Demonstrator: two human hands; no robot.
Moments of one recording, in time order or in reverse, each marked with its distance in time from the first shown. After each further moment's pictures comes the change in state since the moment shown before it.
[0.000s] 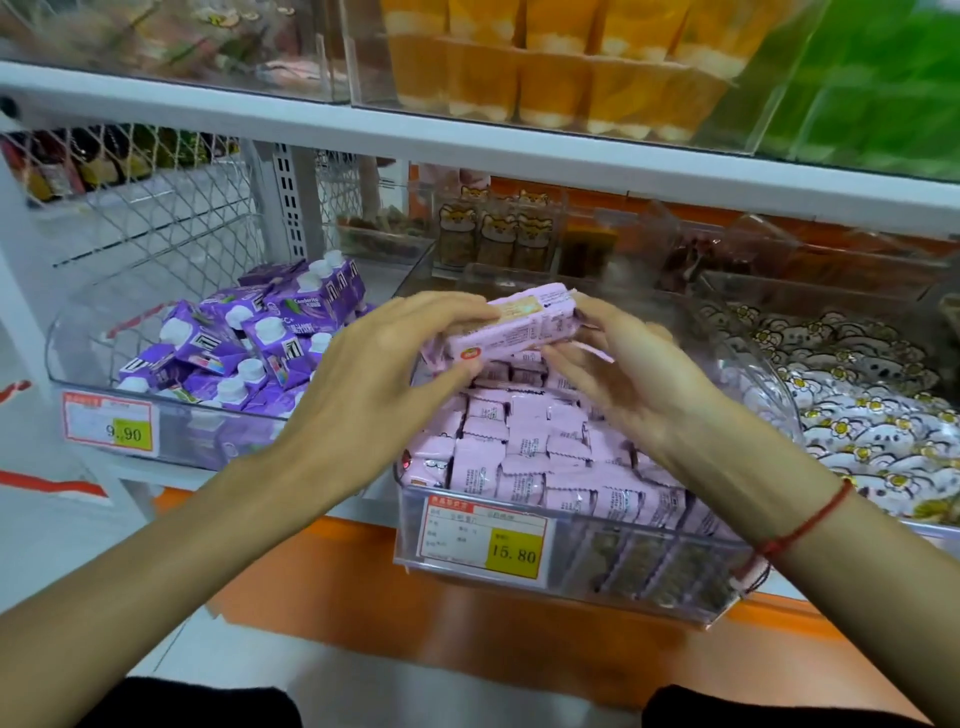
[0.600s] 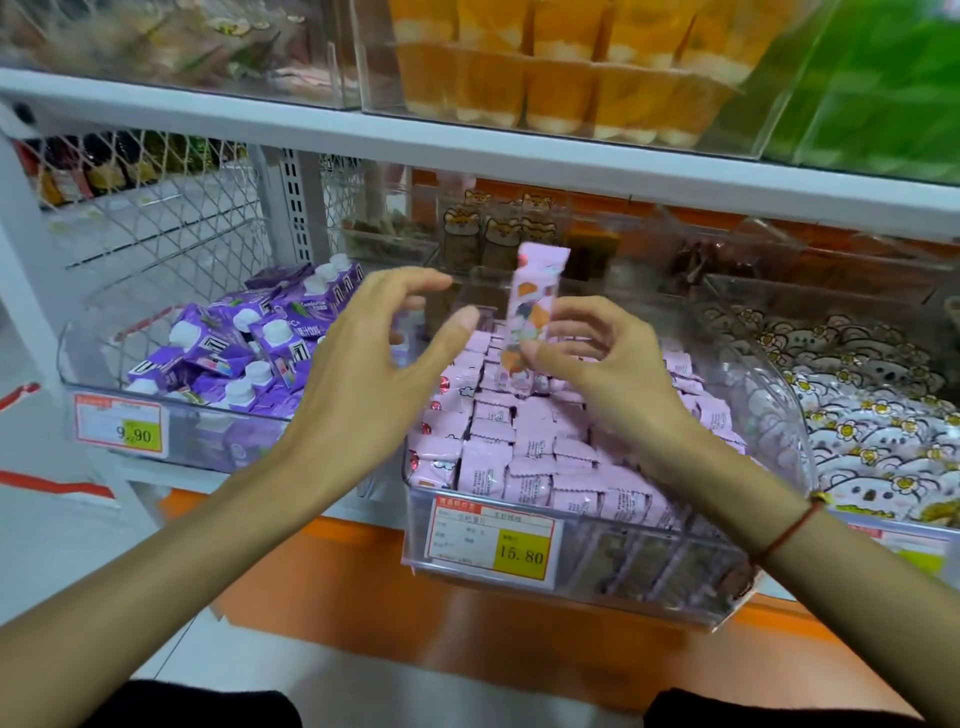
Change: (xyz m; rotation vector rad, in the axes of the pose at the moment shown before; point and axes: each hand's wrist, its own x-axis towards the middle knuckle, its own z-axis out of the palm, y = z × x) left_hand 0.000 0.001 0.000 -0.217 0.119 -0.299; right_hand 0.011 0.021 -0.011 -0.621 -0.119 -0.522
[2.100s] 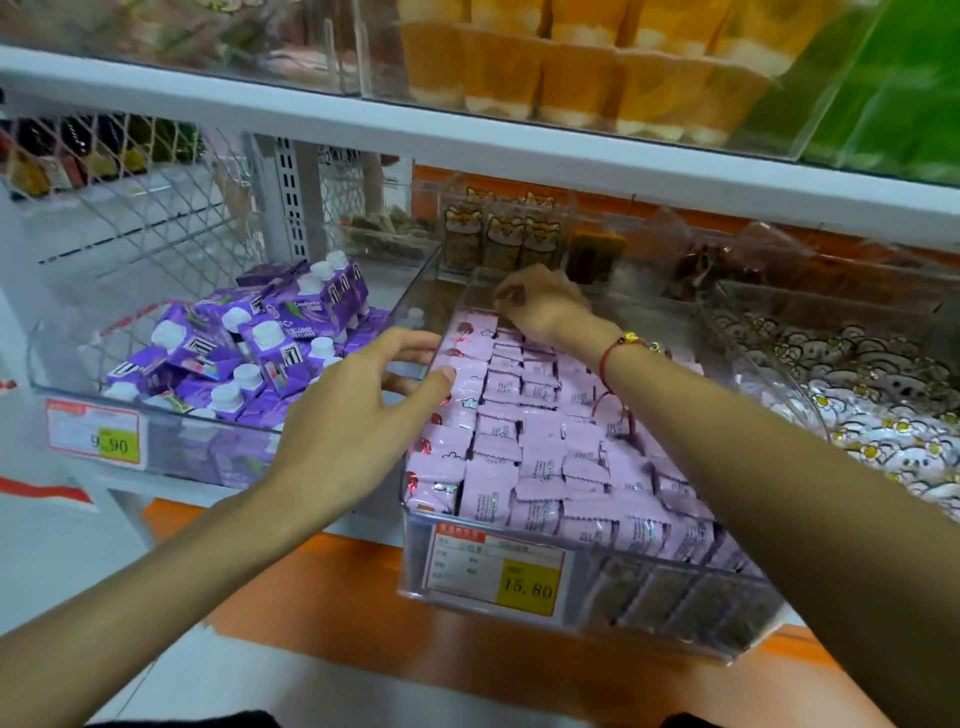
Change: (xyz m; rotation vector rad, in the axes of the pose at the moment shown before) left_hand -0.004 -0.021 0.003 0.065 -0.146 -0.292; right_hand 0.139 0.046 0.038 -0.880 -0.198 0.015
